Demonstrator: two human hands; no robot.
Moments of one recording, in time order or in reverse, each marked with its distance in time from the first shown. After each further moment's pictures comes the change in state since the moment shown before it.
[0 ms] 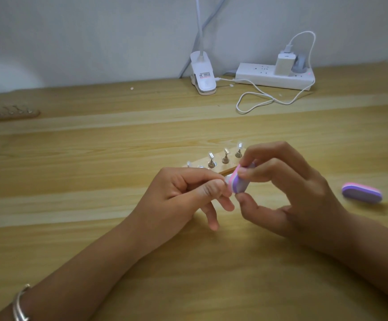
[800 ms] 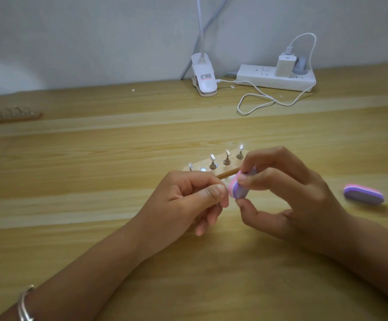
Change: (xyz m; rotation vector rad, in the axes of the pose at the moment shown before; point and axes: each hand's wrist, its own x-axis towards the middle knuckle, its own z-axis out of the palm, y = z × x) left_hand -0.001 0.001 -0.002 0.022 -0.023 -0.113; right_hand 0.000 -0.003 0.000 -0.027 -0.016 0.005
